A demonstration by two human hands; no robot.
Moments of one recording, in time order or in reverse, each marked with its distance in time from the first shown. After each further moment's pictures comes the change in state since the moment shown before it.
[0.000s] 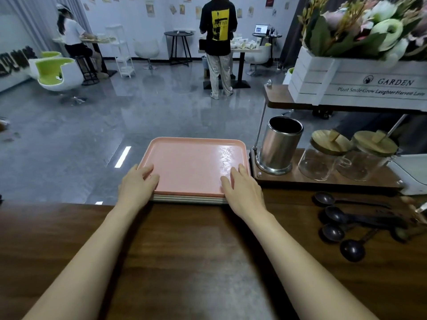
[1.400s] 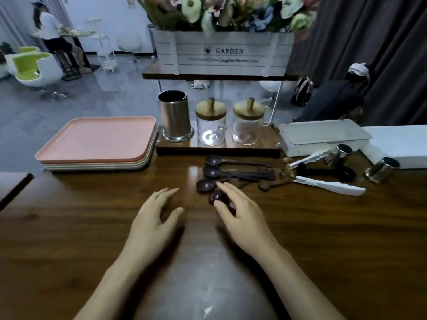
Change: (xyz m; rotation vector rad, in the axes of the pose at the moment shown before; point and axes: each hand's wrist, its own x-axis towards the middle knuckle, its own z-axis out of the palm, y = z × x) left_hand -0.300 0.178 0.176 -0.152 -0.091 0.334; right_hand -0.206 0.235 -0.172 0.413 -0.057 -0.084
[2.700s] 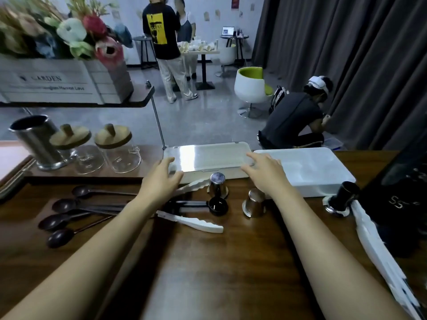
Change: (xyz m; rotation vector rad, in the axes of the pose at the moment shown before) left_hand 0.174 0.270 0.272 0.213 -0.021 -0.097; right_hand 0.137 0.257 -0.362 -0.437 0.045 0.167
